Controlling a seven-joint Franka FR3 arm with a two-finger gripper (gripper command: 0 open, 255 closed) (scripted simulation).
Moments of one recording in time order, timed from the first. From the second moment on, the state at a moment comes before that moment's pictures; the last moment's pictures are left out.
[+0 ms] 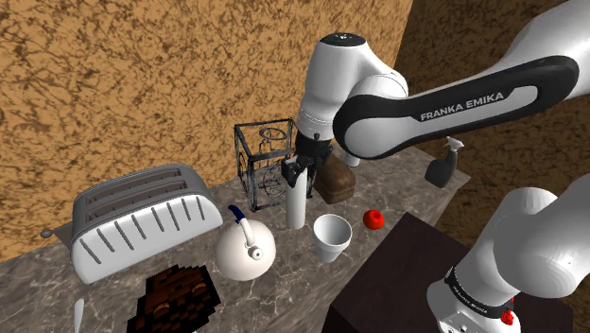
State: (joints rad) arm 0.11 -0.35 0.32 -2.39 0.00 2.23 0.53
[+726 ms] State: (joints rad) arm 0.10 -0.27 0.34 -2.48 -0.02 2.39 0.57
